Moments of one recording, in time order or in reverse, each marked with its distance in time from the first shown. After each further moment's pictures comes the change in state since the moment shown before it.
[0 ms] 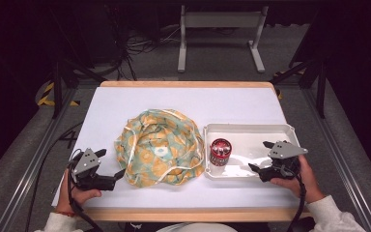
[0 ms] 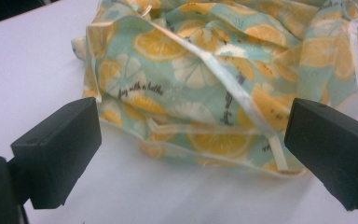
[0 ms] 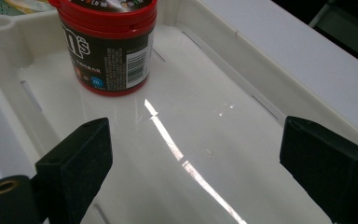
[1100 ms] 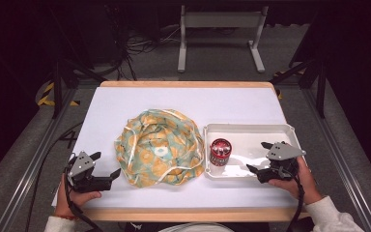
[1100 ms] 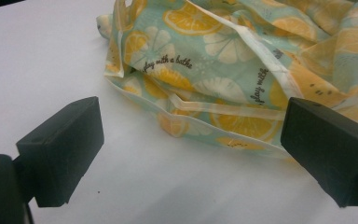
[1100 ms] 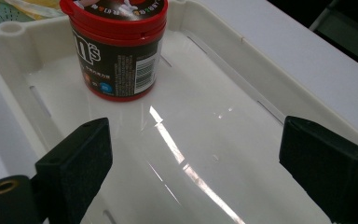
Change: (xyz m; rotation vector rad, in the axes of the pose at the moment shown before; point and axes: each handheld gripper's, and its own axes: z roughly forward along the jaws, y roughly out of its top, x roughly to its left) left arm 0.005 -0.015 0.001 -0.007 0.055 -0.070; right arm 0.006 0.003 0.000 -0.010 -0.001 -0.005
